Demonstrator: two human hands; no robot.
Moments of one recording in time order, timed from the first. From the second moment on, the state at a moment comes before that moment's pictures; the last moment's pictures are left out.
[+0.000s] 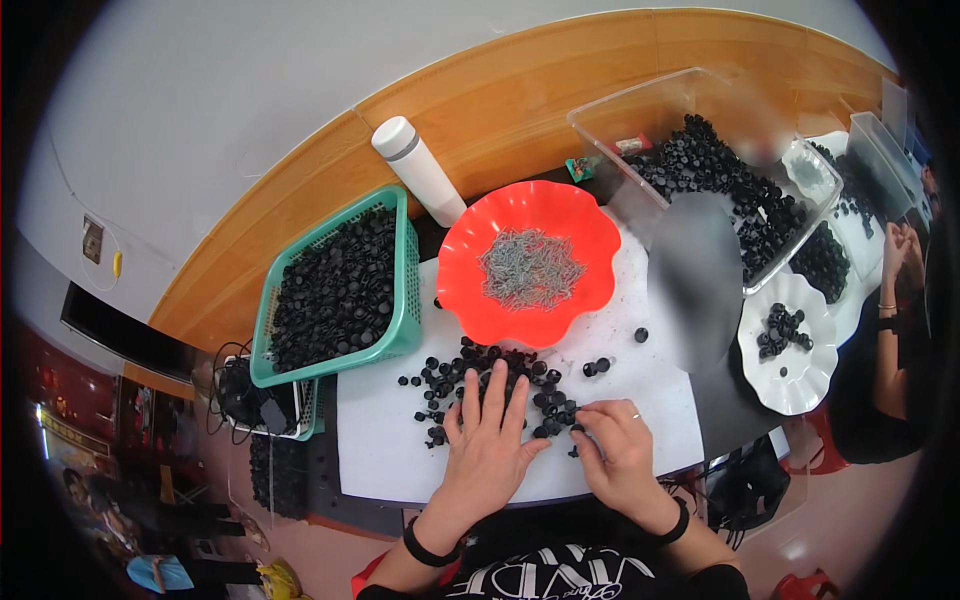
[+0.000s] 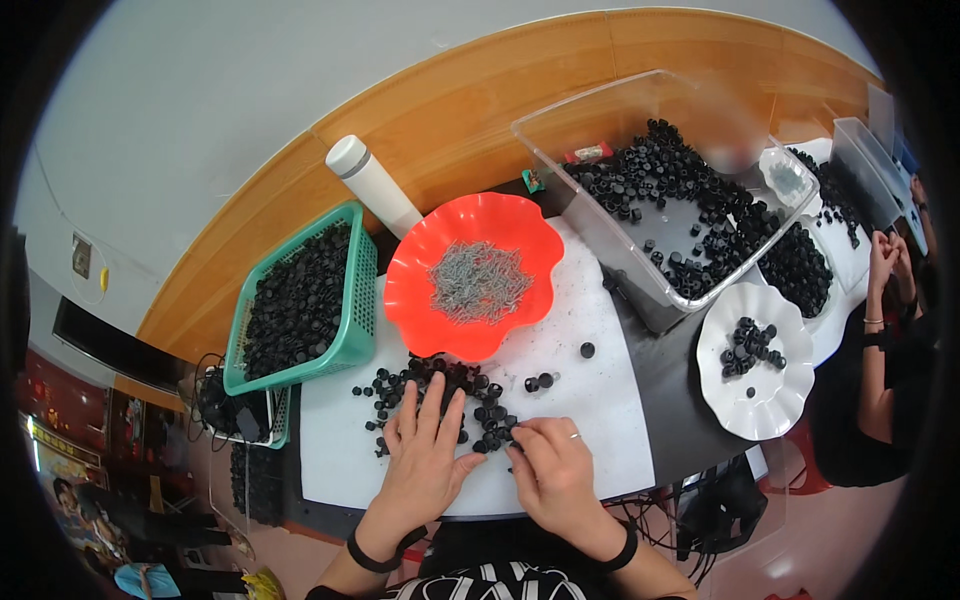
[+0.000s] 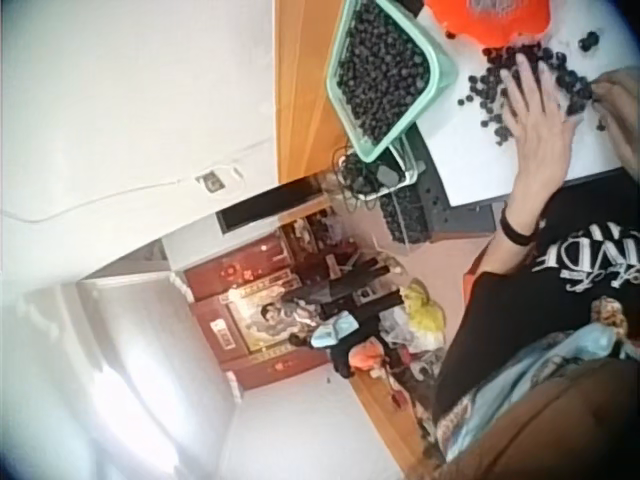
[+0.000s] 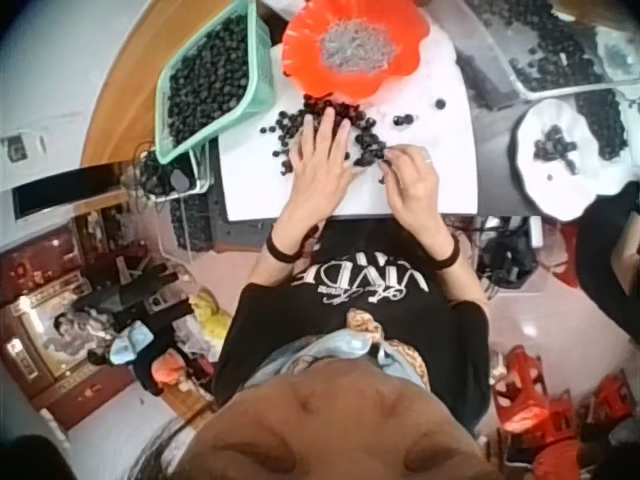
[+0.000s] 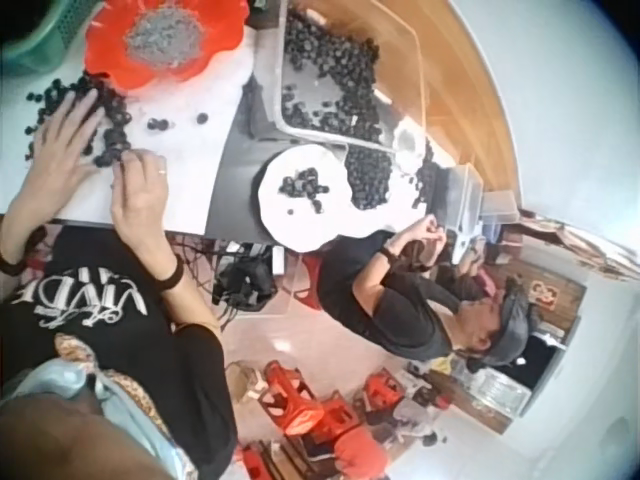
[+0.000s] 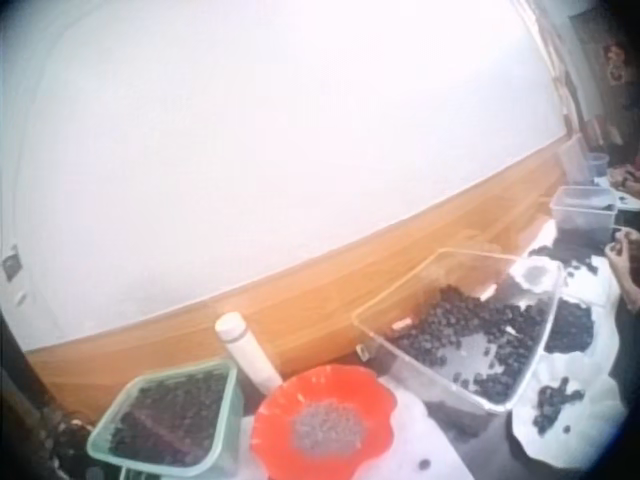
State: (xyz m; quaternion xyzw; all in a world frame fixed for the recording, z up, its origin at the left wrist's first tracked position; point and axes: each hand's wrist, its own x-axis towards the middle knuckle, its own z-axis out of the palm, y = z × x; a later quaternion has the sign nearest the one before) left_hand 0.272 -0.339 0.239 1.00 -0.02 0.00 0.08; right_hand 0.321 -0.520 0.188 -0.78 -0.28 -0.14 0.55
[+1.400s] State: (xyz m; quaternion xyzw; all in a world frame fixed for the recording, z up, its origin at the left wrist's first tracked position) left_hand 0.236 -0.343 0.203 0.97 -0.07 0.08 0.20; right_hand 0.341 -0.525 0.202 -0.89 -0.39 -0.15 0.21
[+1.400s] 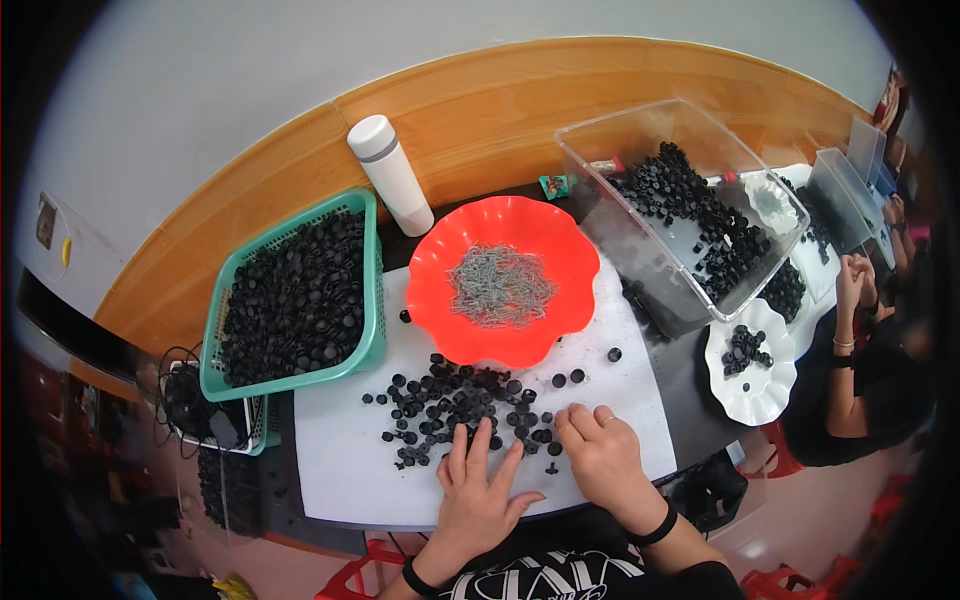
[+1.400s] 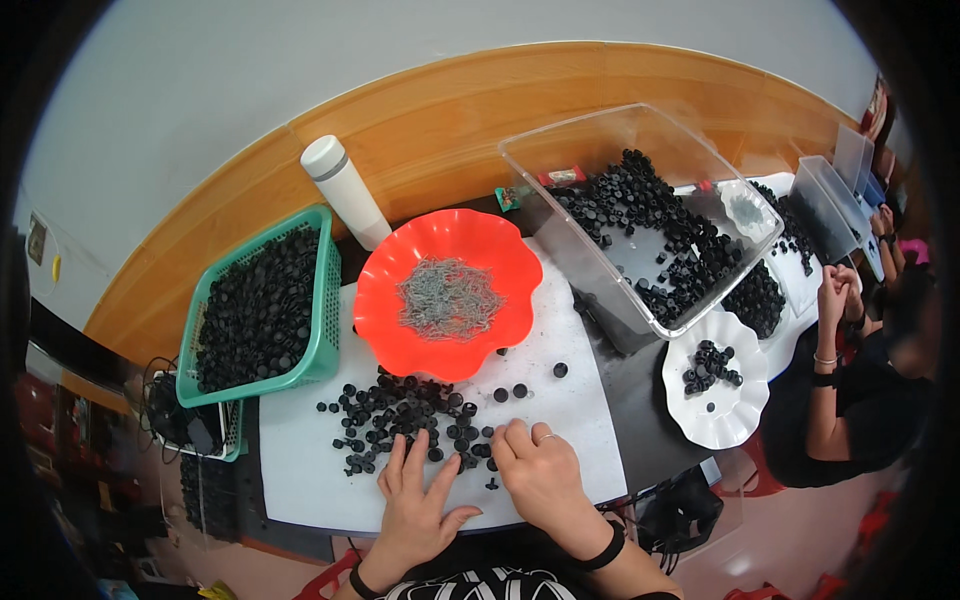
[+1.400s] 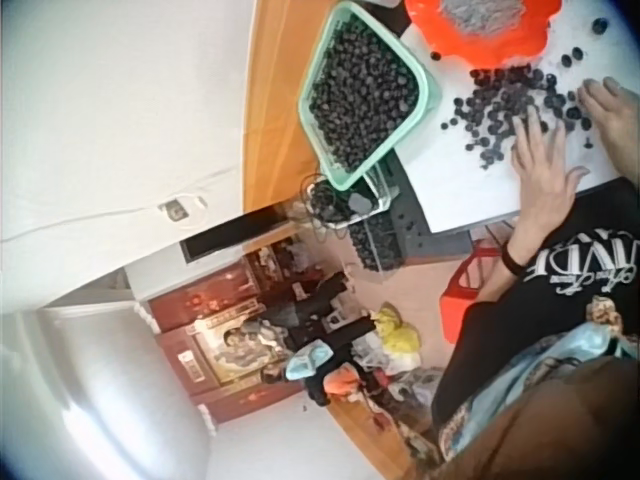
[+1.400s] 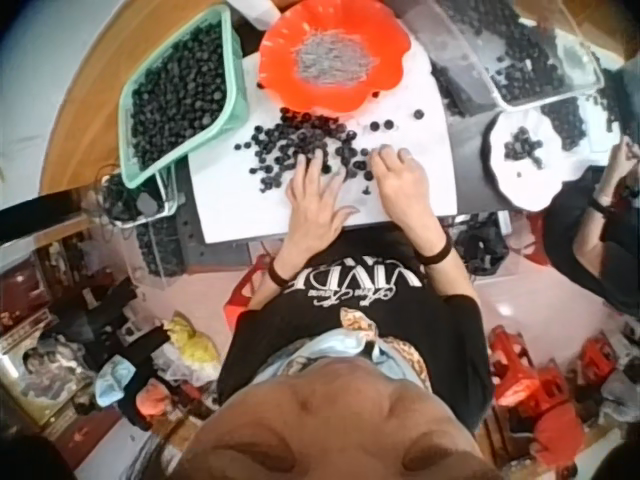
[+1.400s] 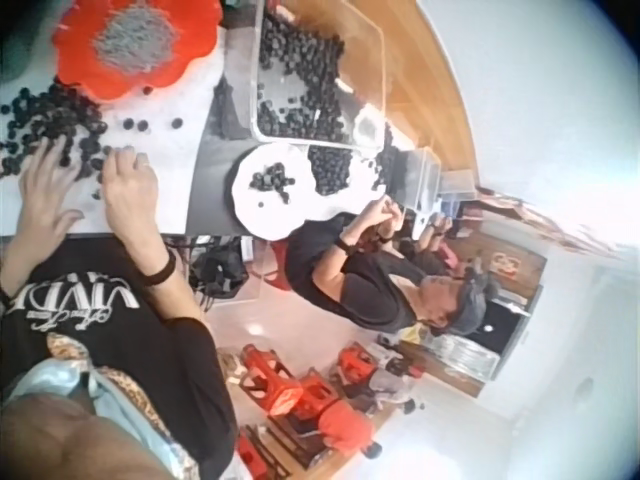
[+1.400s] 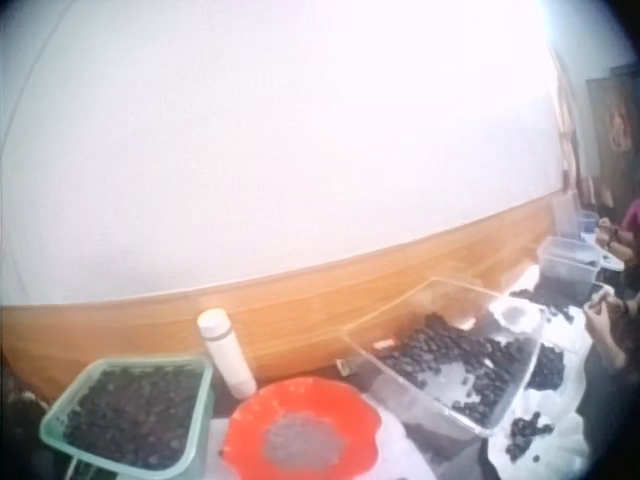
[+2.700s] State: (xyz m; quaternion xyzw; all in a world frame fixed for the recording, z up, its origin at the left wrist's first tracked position) left_hand 0.229 -0.331 0.199 0.94 -0.09 0.17 0.28; right_hand 0.309 -0.514 0.199 -0.94 -0.28 -0.13 0.17
